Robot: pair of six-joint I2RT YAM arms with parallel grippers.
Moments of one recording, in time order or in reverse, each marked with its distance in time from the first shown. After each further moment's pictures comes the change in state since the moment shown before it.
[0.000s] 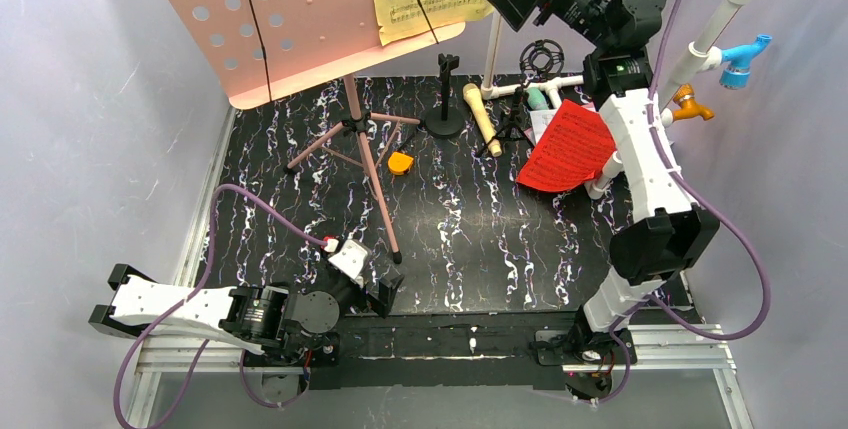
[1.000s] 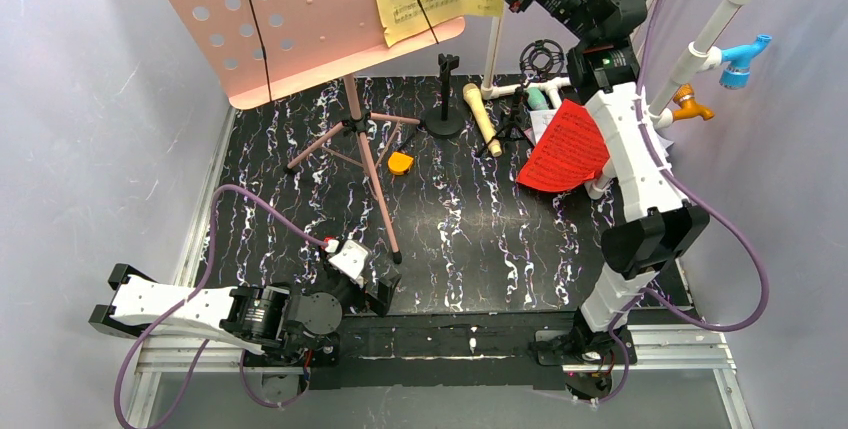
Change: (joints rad) left arm 0.000 0.005 0.000 -0.040 -0.024 -0.019; right arm 0.103 0.073 0.166 -0.038 0.125 -0.089
